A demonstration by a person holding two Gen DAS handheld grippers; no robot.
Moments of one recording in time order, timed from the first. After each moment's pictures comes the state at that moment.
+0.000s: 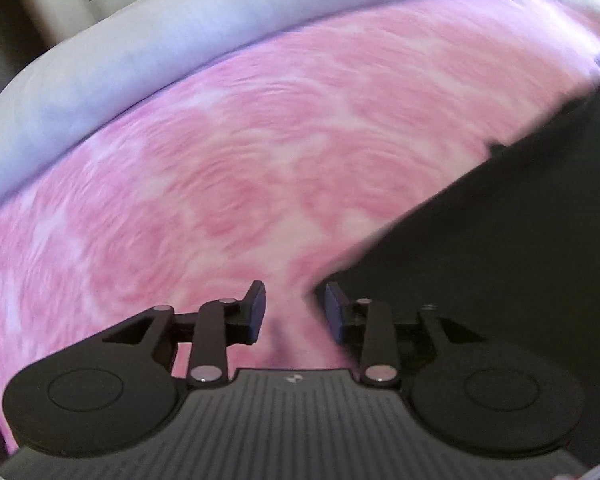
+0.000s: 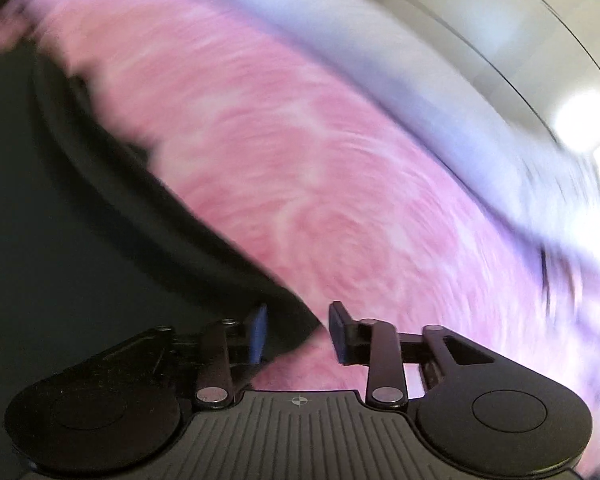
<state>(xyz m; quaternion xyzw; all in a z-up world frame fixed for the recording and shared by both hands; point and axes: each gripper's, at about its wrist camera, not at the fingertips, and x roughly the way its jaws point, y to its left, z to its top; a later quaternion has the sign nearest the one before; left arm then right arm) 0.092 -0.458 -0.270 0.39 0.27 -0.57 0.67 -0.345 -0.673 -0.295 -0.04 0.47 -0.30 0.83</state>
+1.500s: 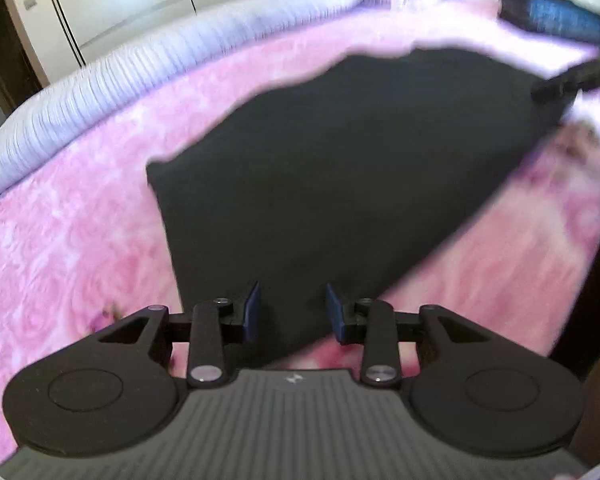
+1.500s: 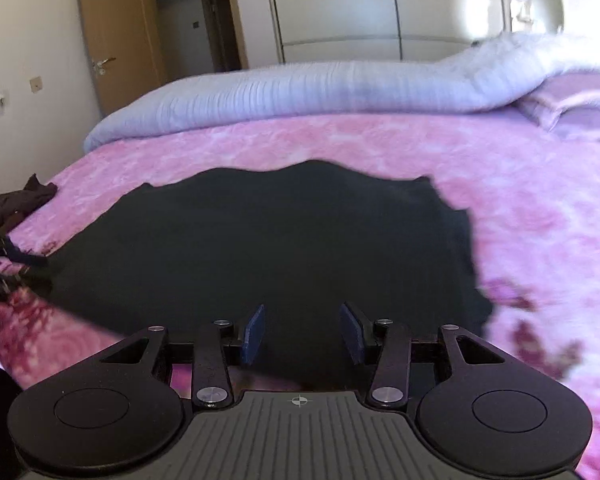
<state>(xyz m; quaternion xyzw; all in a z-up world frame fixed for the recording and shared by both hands) -0.102 -0.238 -0.290 0.38 0.20 -0.63 0.65 -0.428 -0.426 -0.299 0.20 0.27 -0.33 0.88</state>
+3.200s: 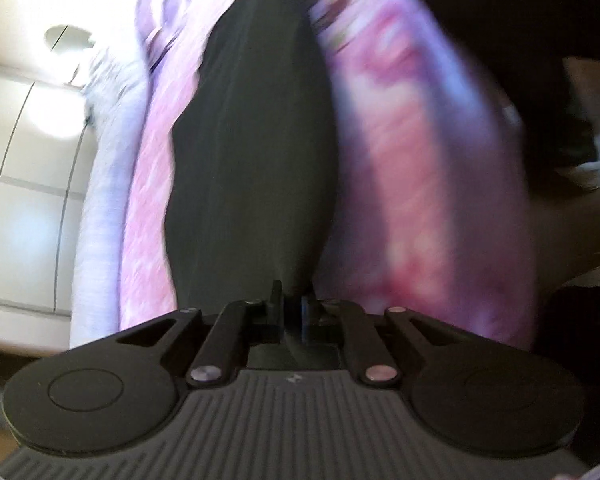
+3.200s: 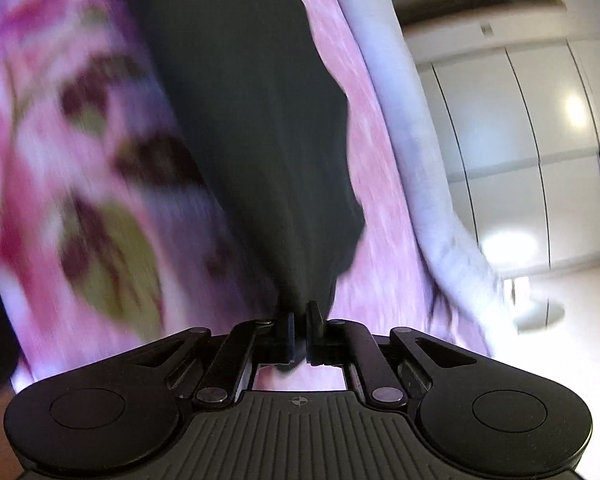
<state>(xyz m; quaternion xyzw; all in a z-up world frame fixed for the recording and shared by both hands) -0.198 -0.184 -0.305 0.63 -0.15 -0.63 0.42 -0.474 -0.402 -0.358 -0.38 0.52 -0.28 0.71</state>
